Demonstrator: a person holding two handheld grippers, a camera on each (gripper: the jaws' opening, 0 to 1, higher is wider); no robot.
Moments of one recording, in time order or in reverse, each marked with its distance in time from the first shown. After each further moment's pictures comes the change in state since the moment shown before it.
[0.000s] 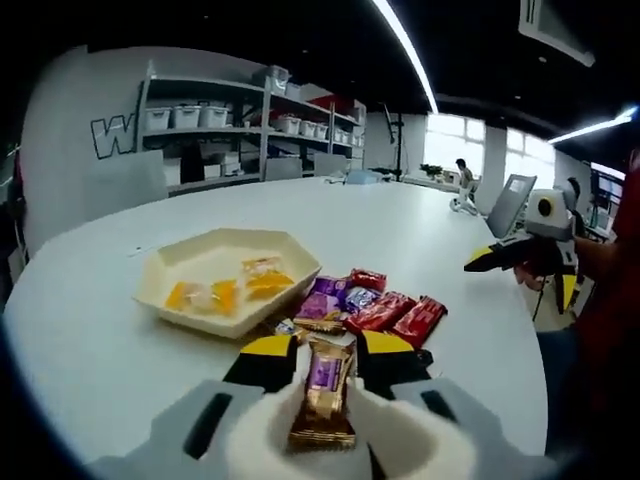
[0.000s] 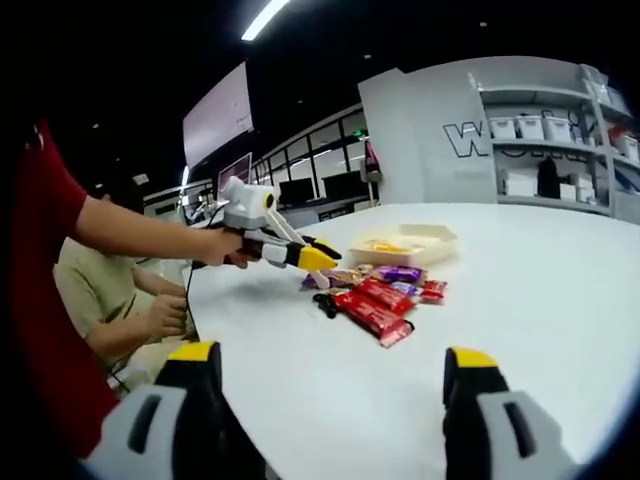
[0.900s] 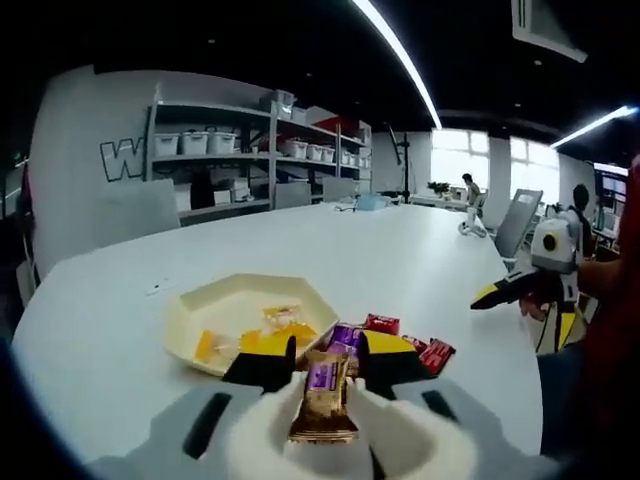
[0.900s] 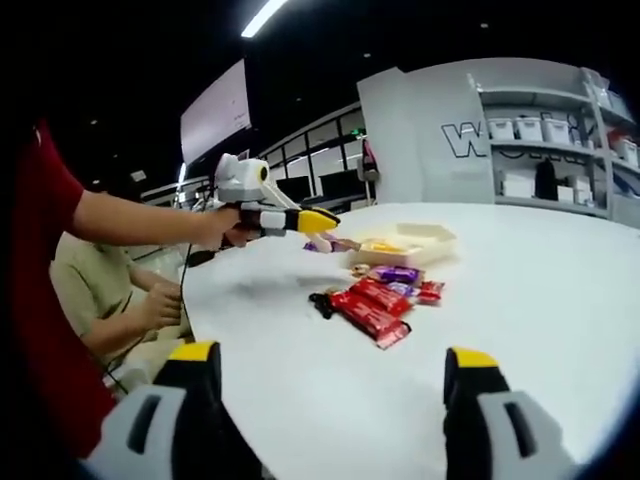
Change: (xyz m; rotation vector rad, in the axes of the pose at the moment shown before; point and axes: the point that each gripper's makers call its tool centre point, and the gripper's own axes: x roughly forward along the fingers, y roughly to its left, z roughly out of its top) left arm -0.009 0.019 0.051 0.001 -0.103 0.045; right arm 0.003 -0.001 0.000 -0.009 0.009 -0.016
